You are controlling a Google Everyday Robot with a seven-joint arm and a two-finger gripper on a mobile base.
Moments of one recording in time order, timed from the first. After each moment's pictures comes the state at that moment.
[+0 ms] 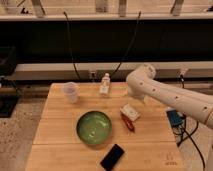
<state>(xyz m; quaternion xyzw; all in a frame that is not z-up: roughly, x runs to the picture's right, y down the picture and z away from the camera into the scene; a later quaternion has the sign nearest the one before) 0.181 0.071 0.831 -0.21 -0.09 -0.53 0.82</state>
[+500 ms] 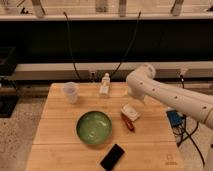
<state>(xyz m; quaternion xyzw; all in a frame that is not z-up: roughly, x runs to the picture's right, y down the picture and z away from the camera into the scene) 0.180 0.075 0.832 -0.21 -0.09 -0.53 0.81</state>
